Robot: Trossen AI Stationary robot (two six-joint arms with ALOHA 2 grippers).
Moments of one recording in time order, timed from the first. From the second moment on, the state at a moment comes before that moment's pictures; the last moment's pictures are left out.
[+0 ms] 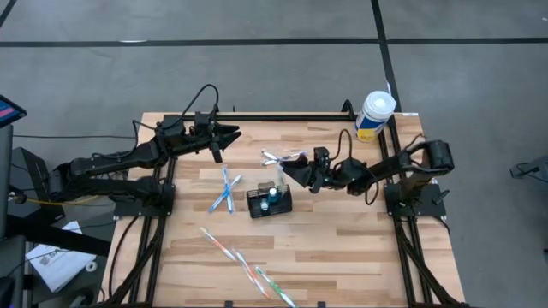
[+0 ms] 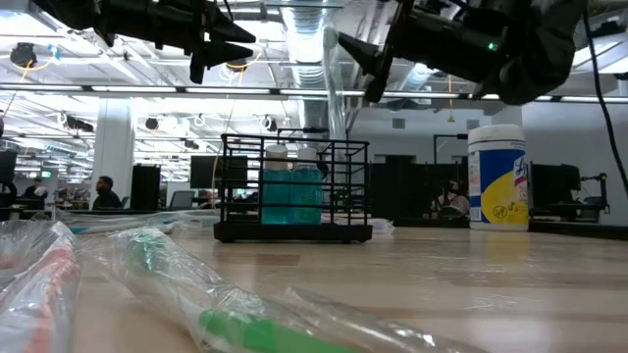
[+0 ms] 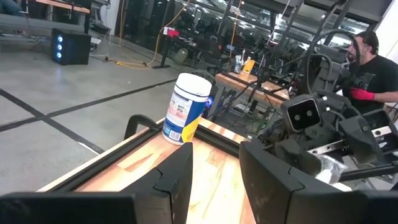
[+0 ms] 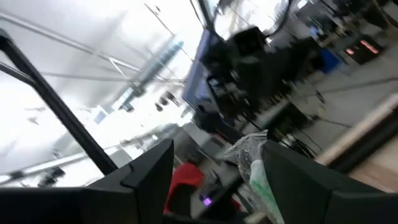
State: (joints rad) left arm 0.44 0.92 0.59 0.31 0.08 -0.32; right arm 0.00 1.68 0.61 1.45 0.09 0.81
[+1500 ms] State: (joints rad) left arm 0.45 0.92 0.59 0.31 0.07 -0.29; right arm -0.14 1.38 0.65 1.16 -0.02 0.74
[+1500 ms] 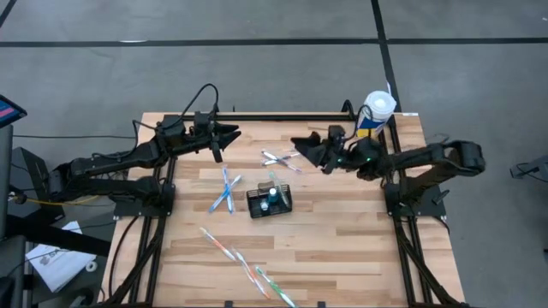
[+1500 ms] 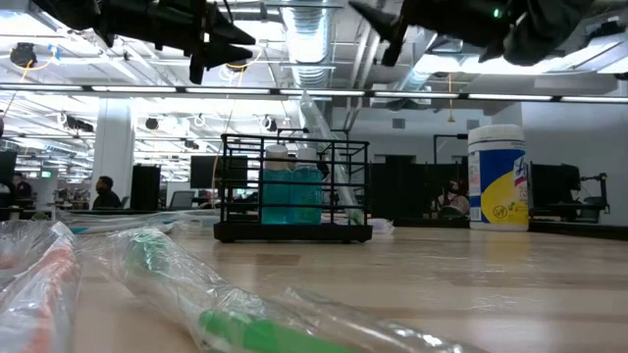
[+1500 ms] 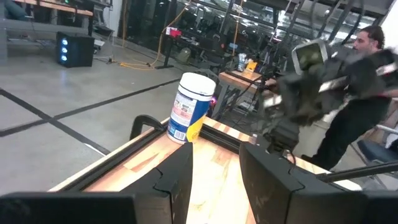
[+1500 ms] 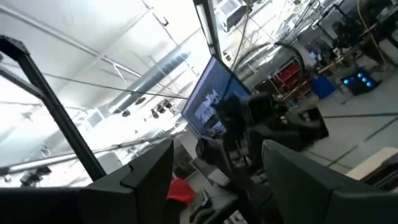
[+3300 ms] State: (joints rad) left arm 0.40 0.89 0.59 0.76 0.18 -0.51; right arm 0.16 1.59 1.39 -0.64 -0.63 0.28
